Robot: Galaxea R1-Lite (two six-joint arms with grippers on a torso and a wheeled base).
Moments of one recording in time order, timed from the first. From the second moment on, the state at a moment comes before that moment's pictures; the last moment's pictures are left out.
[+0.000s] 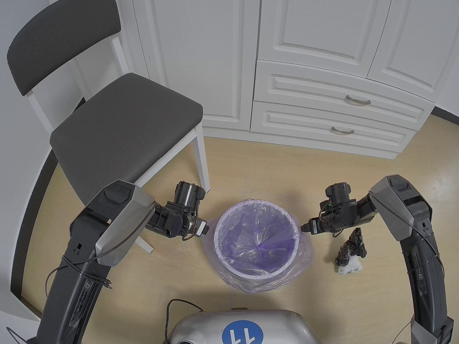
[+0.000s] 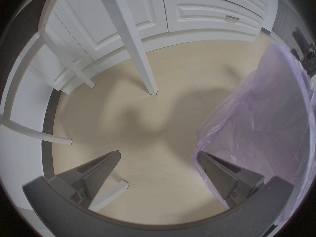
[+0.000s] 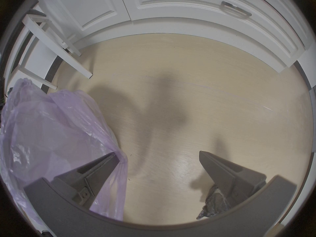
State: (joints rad) left arm -0.39 2.73 -1.76 -0.19 0.27 0.16; right arm 0.12 2.74 -1.70 -0.18 0.09 -0.02
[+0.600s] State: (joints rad) left arm -0.39 2.77 -1.84 -0.19 0.33 0.14; right arm 0.17 2.93 -1.99 -0.34 -0.02 0.20
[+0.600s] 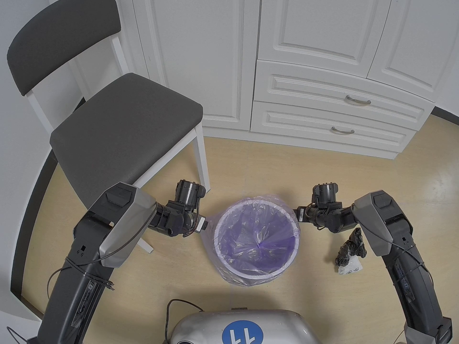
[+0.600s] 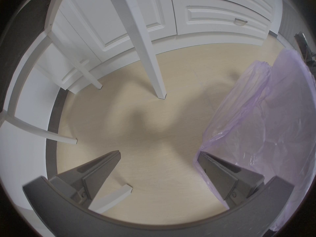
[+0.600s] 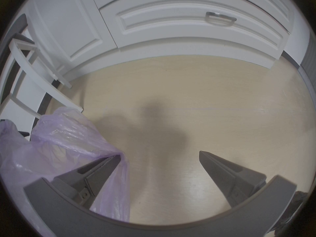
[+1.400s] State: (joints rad) left arm -0.41 2.59 -1.52 -0.29 0.35 0.06; right arm 0.14 2.52 -1.47 -0.47 0.03 0.08
